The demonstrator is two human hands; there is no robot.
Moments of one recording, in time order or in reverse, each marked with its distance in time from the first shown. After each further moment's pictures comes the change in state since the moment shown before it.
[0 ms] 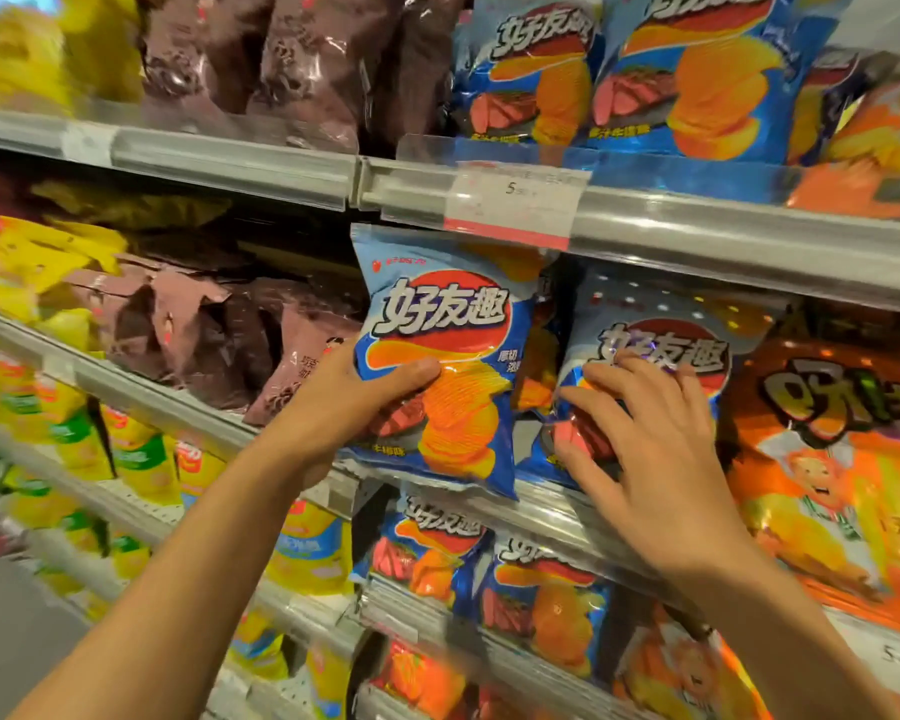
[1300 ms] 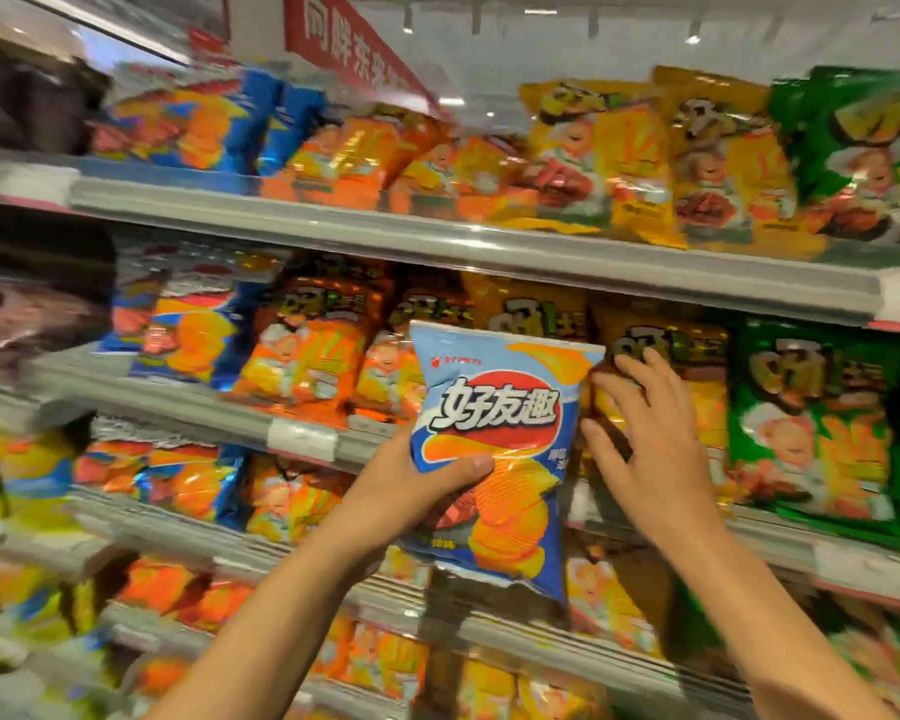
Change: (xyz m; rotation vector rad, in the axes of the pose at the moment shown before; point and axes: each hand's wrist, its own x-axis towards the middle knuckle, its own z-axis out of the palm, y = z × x) left_hand -0.199 0.038 0.528 -0.094 -0.284 -0.131; right_hand -0.310 0.332 -0.269 0.001 0.239 0.209
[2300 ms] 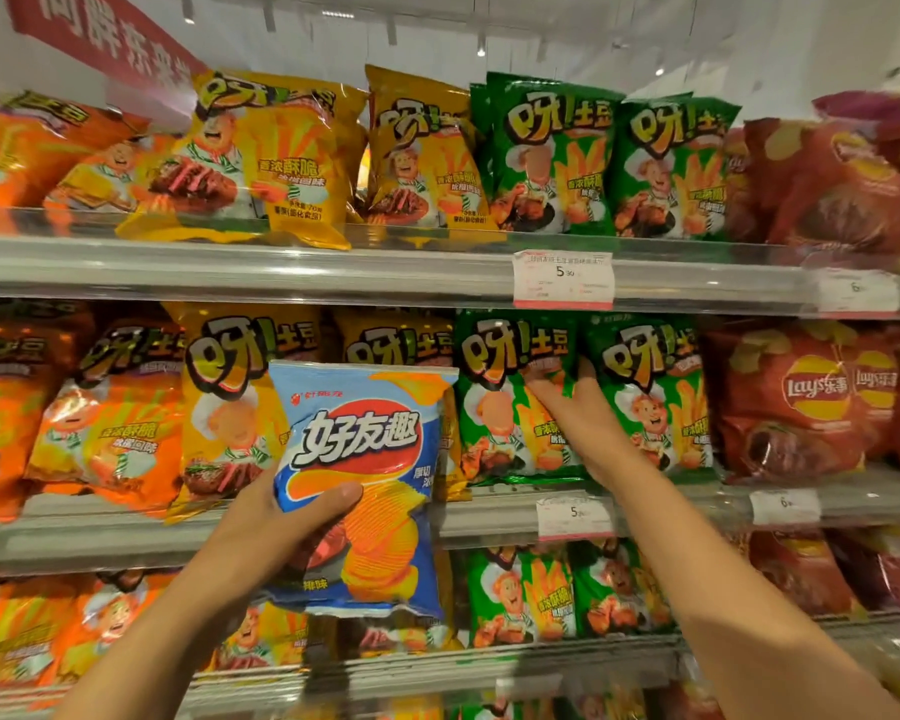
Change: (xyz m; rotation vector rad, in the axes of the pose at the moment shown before) left_hand 0.060 -0.025 0.116 0.049 -0.054 -0.051; right_hand -0.002 0.188 -0.091 0.550 -0.032 0.785
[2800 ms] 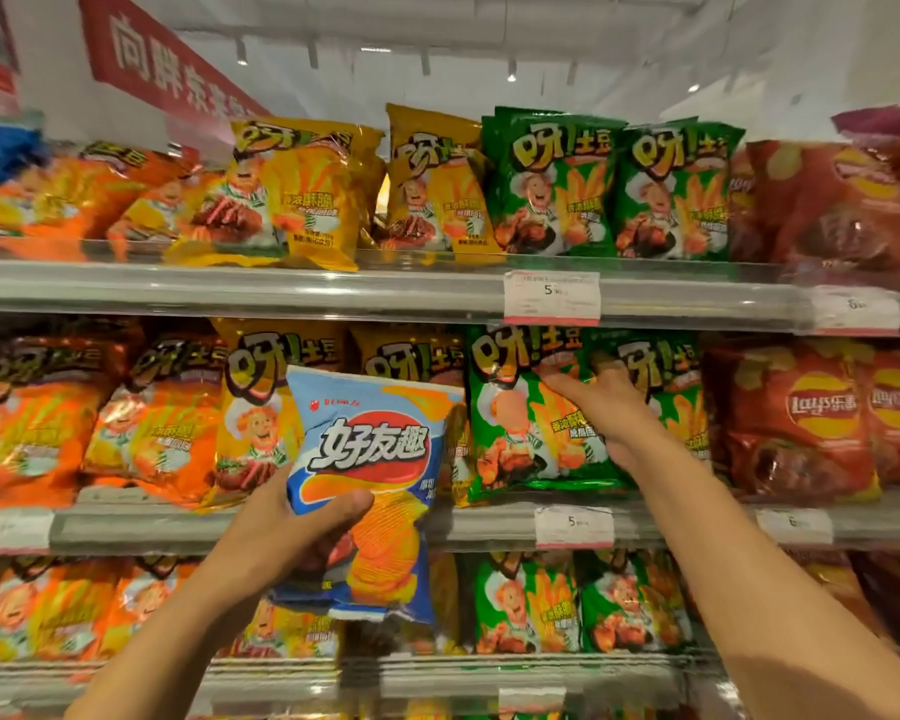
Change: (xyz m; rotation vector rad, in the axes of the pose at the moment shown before) left_hand -0.022 0.017 0.009 0.093 -0.012 0.040; right_hand -0.004 -0.037 -0.031 0.193 -0.029 0.046
